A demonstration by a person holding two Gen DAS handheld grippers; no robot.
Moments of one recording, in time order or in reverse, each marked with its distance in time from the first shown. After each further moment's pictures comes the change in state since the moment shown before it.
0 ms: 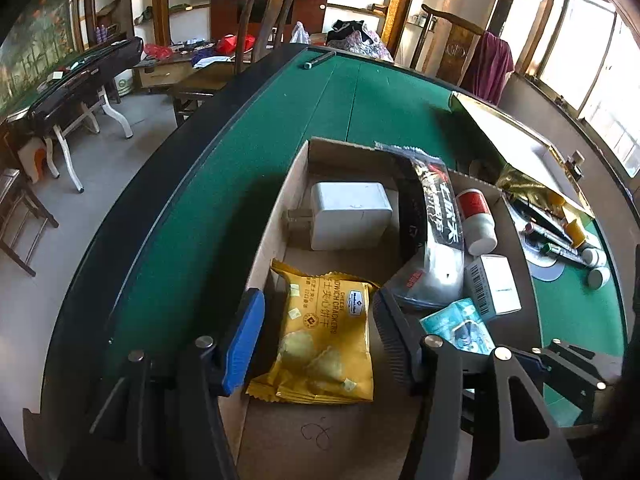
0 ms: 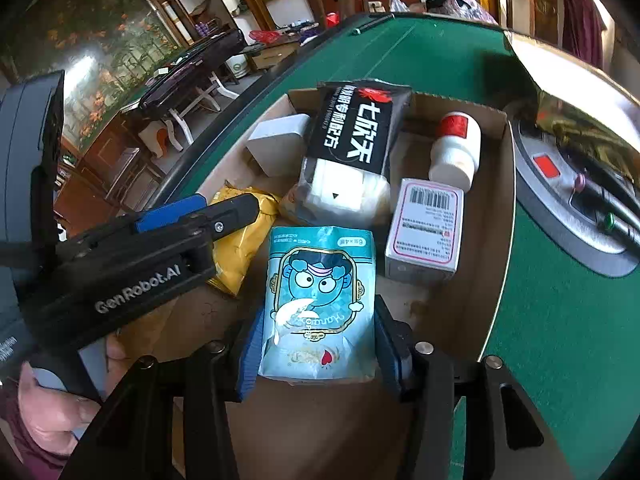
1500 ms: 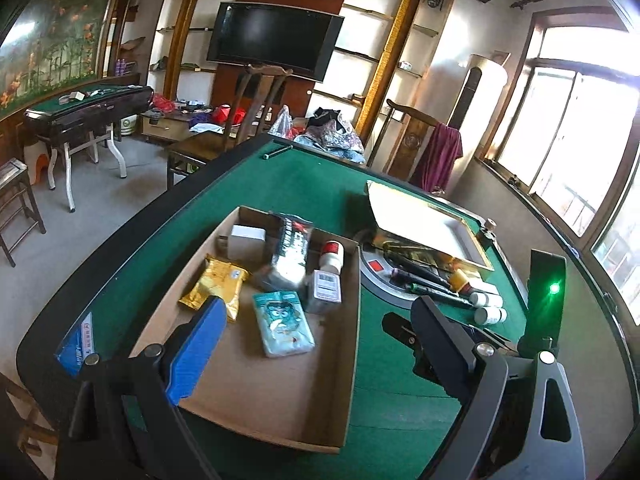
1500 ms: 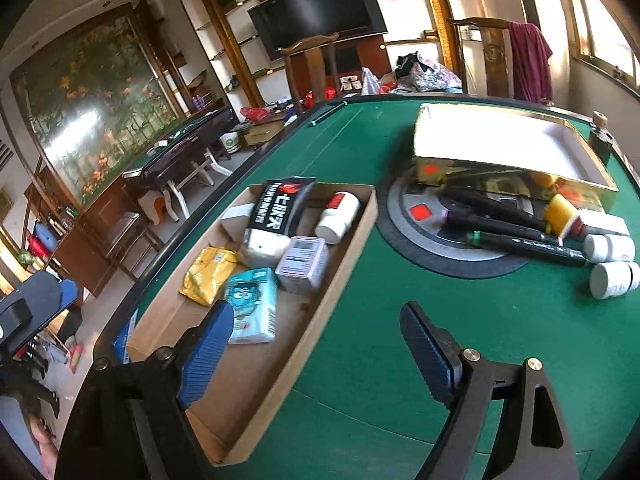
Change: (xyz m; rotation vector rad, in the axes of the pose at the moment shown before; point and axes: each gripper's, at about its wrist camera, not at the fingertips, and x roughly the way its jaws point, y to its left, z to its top) left arm -0.160 -0.088 -0.072 -0.099 -0.323 -0.121; right arm -0.110 -0.066 -0.041 0.052 -0.294 -0.024
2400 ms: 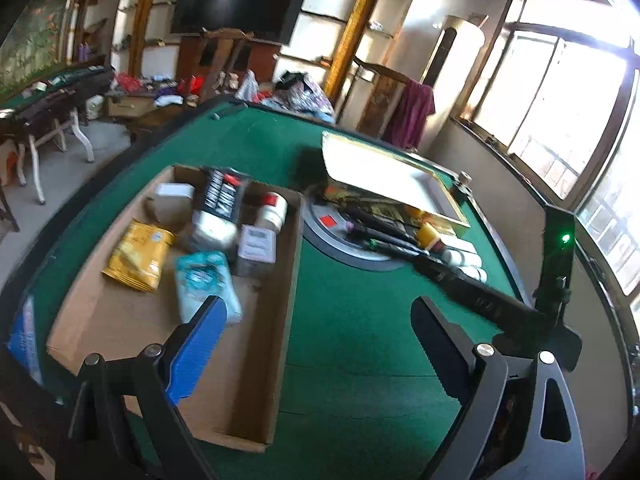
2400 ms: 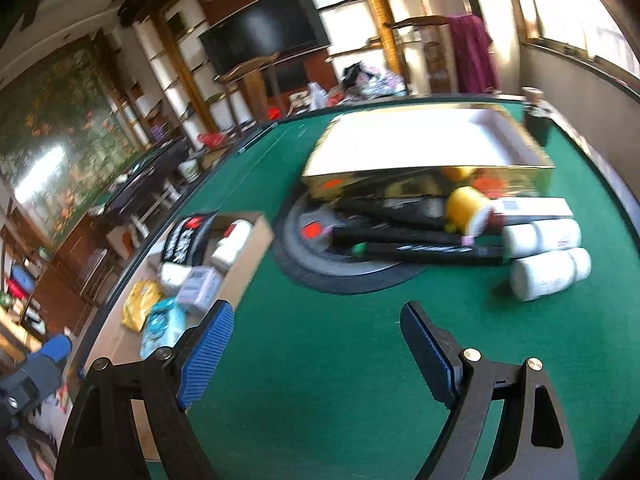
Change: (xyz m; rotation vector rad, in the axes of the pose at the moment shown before) left arm 0.051 -0.056 -0.027 0.049 0.147 -0.094; right arm -0.031 -0.099 0.003 0.135 -0.080 -0.121
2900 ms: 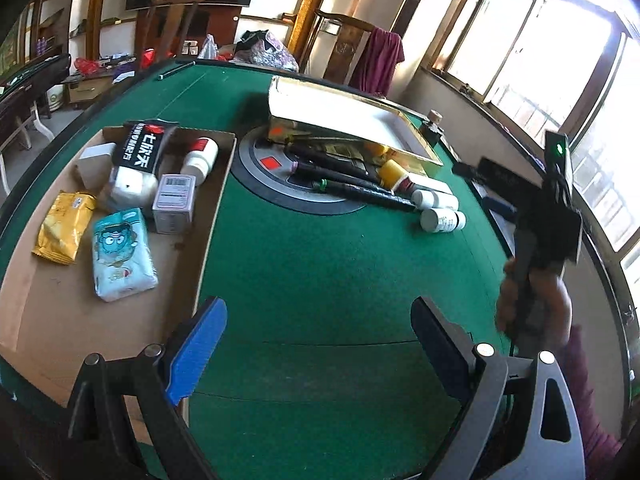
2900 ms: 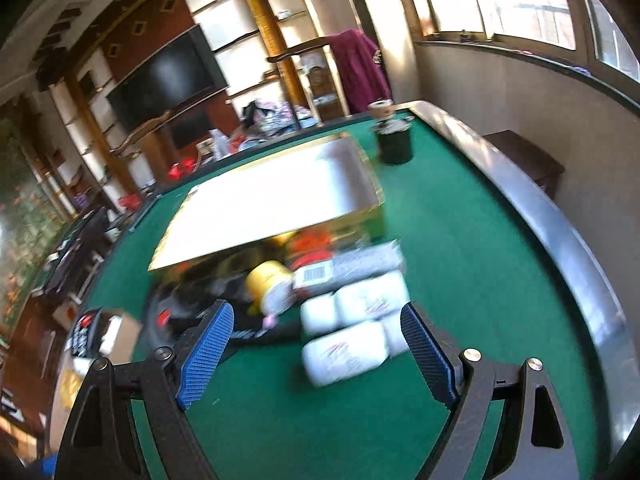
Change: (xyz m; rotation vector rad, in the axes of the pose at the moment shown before) left arm 0.049 -0.042 -0.025 0.085 0.156 -0.069; right arm -0.023 -0.137 0.051 0.200 -0.101 -0.246
